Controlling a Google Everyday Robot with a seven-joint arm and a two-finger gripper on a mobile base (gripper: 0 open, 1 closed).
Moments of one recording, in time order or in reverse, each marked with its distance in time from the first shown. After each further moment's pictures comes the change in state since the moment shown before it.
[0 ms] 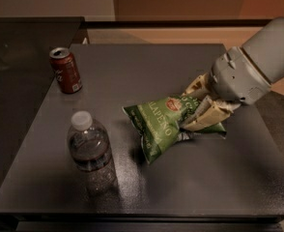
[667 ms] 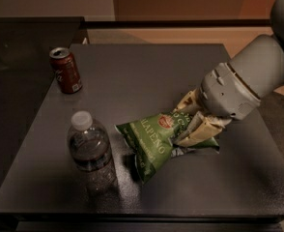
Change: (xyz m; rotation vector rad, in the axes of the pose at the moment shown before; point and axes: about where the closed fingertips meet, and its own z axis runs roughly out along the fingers) arm -0.004 0.023 0.026 -0.066 0.002 -0.014
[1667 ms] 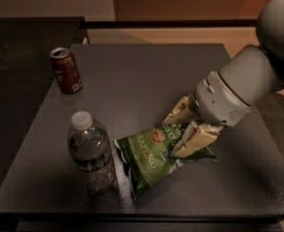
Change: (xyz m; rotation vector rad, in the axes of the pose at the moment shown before) arm 0.004 0.003 0.019 -0.017 0.020 0.019
